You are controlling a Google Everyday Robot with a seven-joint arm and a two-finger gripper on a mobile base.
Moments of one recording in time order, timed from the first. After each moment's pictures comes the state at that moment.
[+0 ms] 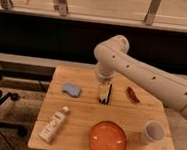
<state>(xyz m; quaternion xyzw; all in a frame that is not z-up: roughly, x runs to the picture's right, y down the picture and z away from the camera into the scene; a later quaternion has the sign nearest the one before) 0.039 0.018 0.716 -0.26 -0.07 -0.11 0.96</state>
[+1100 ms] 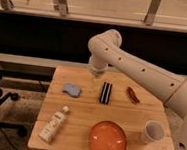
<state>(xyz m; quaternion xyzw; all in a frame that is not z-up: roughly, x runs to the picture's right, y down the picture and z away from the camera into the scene) 0.005 -0.010 0.734 -0.24 -0.10 -0.13 0.96</state>
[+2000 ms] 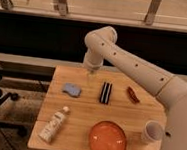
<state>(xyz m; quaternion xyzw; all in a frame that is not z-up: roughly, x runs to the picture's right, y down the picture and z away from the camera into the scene) -0.023 -0.023 0.746 -0.25 -0.14 -0.15 0.95</state>
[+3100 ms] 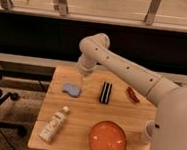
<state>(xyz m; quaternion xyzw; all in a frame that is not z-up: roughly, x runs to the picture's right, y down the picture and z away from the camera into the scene) -0.059 -0.002 0.776 -0.25 -0.18 -0.17 0.94</state>
